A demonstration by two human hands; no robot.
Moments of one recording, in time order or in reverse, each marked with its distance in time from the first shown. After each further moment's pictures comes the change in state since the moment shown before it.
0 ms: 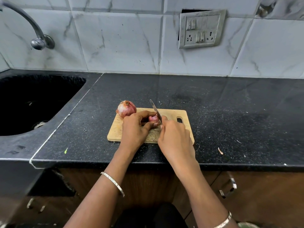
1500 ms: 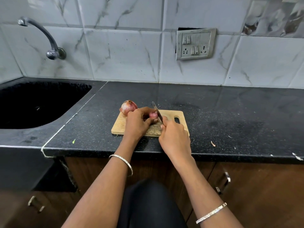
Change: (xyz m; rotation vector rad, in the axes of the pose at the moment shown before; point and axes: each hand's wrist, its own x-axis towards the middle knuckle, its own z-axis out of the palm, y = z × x) left_hand 0.002 0.001 0.004 0.076 -0.013 0.035; right_hand -0.019 0.015 0.008 -0.007 0.063 -0.003
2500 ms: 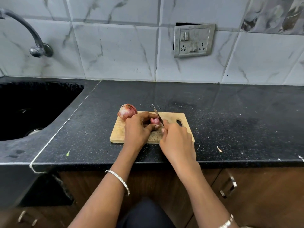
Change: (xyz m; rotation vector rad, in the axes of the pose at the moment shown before) left_hand 0.006 -0.013 0.005 -0.191 -0.006 -0.078; right_hand 0.006 -0.020 -0.007 -0.004 -0.025 0.079
